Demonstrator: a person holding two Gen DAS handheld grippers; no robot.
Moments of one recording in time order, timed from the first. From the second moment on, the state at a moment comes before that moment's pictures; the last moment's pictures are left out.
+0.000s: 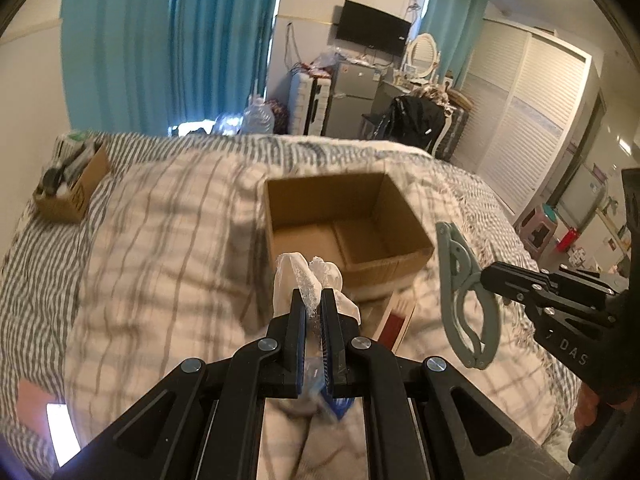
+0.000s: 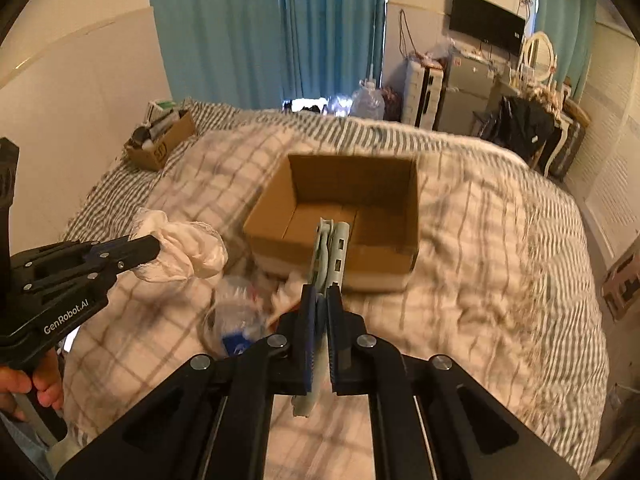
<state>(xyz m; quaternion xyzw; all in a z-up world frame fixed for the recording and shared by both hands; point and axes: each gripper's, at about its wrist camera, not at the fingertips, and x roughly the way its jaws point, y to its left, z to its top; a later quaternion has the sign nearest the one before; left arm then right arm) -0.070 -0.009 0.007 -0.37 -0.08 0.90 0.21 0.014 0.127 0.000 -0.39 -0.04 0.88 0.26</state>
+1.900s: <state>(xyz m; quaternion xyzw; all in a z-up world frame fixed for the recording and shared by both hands) -0.079 -0.039 -0.032 -0.41 -0.07 0.90 0.12 0.031 0.151 0.005 -0.40 -0.04 0.86 0.31</state>
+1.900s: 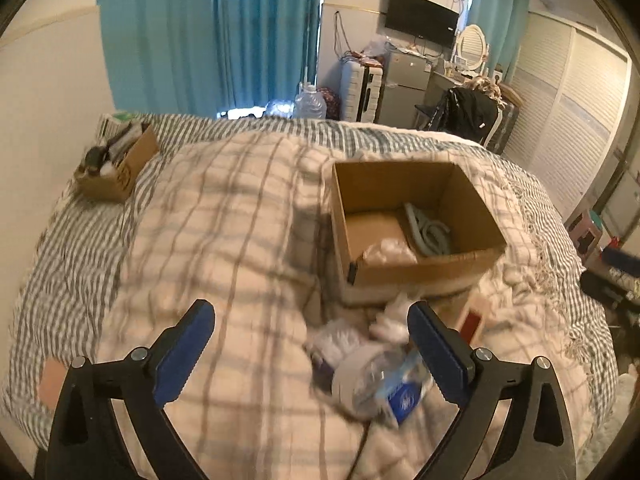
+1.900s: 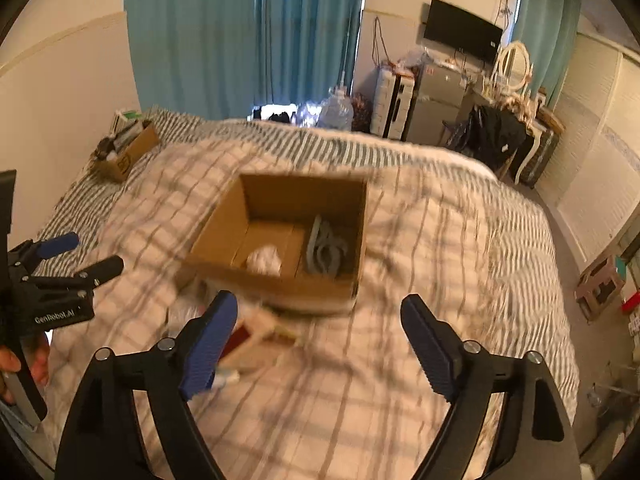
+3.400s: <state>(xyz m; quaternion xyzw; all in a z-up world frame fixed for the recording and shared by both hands) -0.050 0.025 -0.098 -0.49 -0.09 0.85 0.18 0.024 0.185 -0.076 -0.46 0.02 0.82 0.34</state>
